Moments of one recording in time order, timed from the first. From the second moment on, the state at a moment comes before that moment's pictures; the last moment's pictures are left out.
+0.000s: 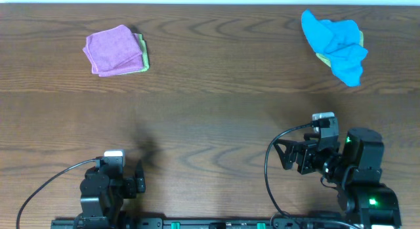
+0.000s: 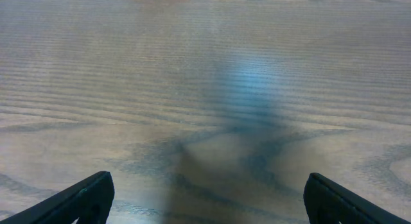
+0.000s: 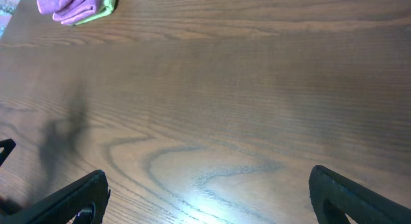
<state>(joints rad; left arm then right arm) 0.01 0.02 0.26 -0.92 0.01 0.01 -0.03 0.67 0.65 -0.80 -0.50 0.09</state>
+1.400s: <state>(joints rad) 0.01 0.01 0.26 -0.92 0.01 0.01 -0.03 0.02 0.17 -0.72 -0.07 0.00</state>
